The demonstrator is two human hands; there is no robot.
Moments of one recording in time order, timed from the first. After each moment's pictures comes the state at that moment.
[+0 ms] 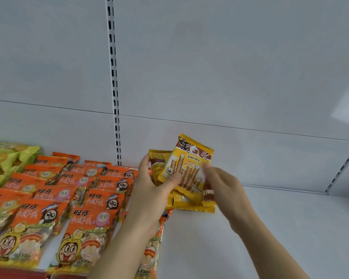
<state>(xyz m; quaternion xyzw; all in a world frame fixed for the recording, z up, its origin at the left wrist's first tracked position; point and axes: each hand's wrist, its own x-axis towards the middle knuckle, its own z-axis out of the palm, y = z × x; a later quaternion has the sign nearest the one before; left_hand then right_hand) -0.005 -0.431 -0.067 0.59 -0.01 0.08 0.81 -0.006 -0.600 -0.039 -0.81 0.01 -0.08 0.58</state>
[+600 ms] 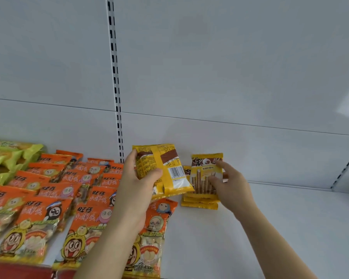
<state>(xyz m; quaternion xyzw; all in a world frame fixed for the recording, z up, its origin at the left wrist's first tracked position) -0.006 -0.405 -0.059 0.61 0.05 0.11 0.79 0.036 -0.625 -0.075 -0.88 0.06 -0.12 0.46</state>
